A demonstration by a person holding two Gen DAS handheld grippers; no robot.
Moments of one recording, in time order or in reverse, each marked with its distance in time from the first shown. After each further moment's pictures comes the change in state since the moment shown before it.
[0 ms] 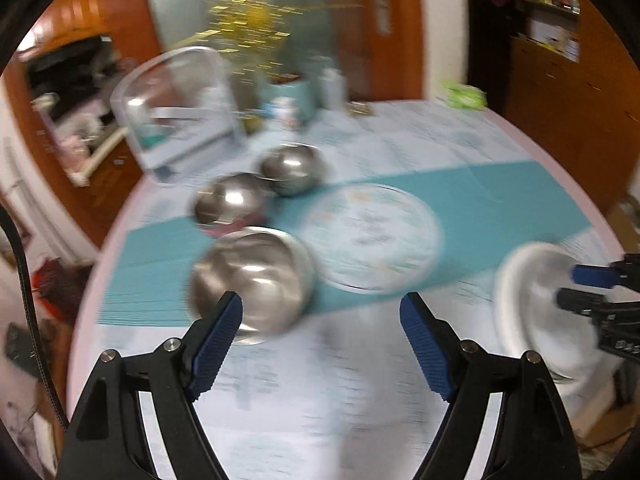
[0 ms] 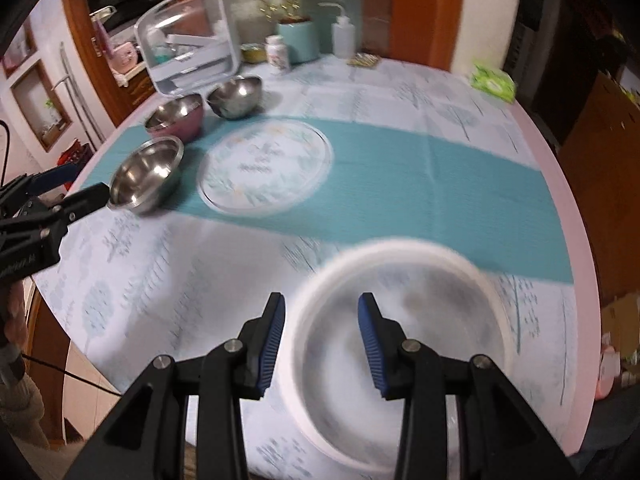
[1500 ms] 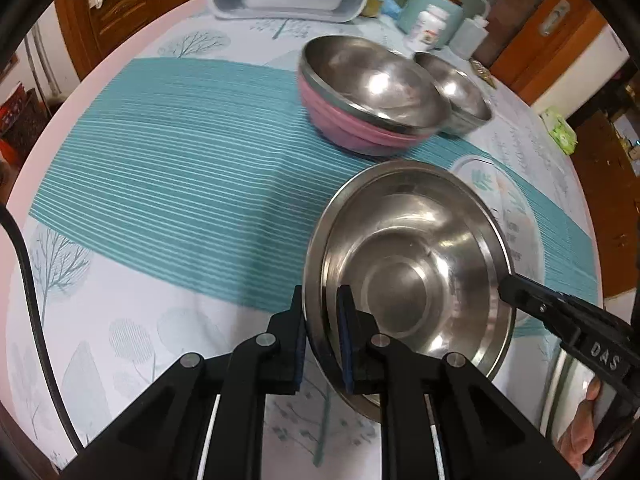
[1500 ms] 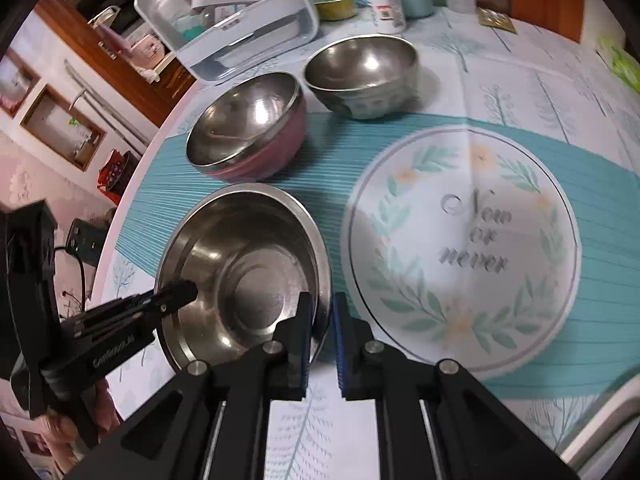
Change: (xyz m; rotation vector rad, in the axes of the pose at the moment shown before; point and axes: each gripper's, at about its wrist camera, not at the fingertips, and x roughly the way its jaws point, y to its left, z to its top) left arm 0.160 0.157 -0.033 -0.422 0.357 -0.186; right arm 0.165 0.130 0.124 0.116 0.184 0.280
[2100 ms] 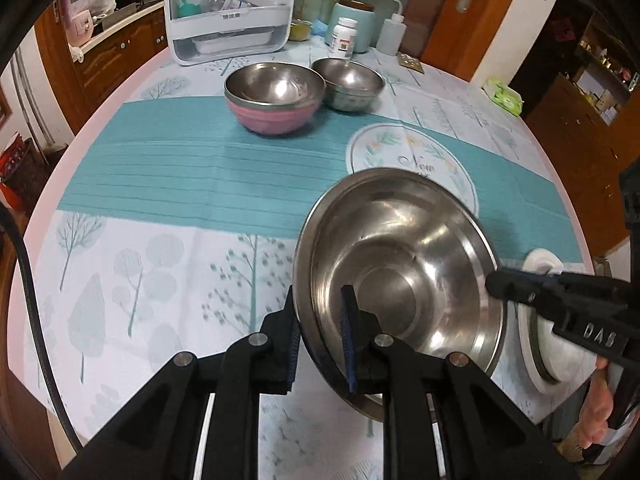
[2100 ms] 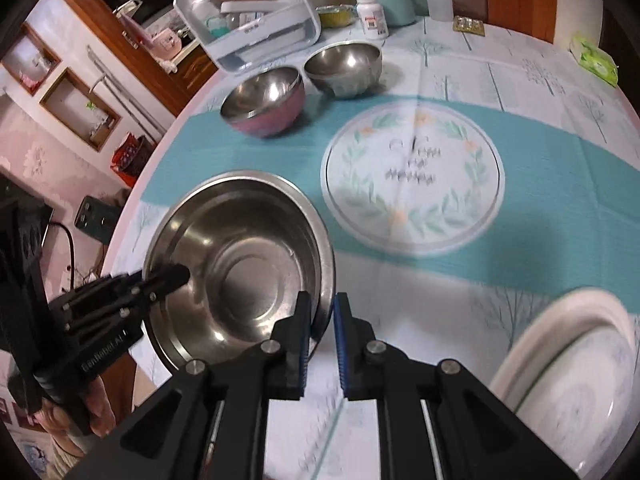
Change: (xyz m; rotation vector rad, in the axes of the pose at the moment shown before) left arm -0.081 -0.068 -0.095 0.151 -0.099 -0.007; right arm -0.080 -0.018 -0.093 -0.074 -0.002 -0.005
